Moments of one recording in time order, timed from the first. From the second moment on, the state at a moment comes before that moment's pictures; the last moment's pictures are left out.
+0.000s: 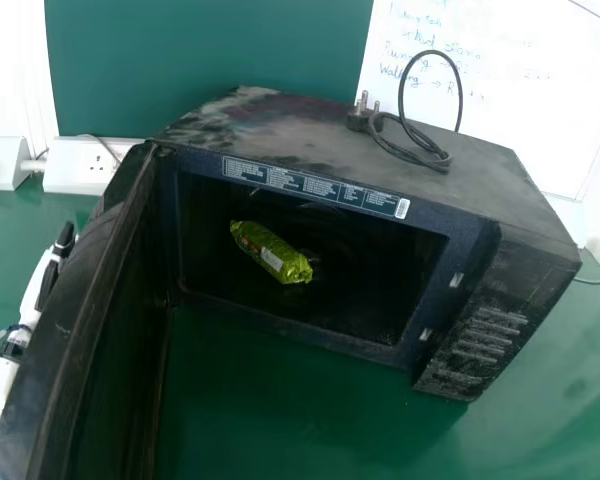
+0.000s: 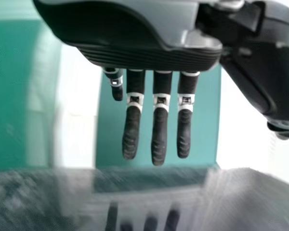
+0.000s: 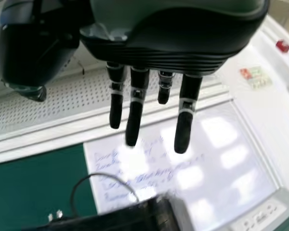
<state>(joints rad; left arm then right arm) -0.43 0.31 0.32 0.55 -0.30 -0.50 -0.41 -0.06 -0.83 -0.86 -0.72 -0.32 0.52 0.40</state>
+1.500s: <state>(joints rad) -0.32 0.37 0.11 0.37 0.02 -0.83 -0.32 -0.06 -0.80 -0.90 -0.67 -0.30 0.49 0.34</state>
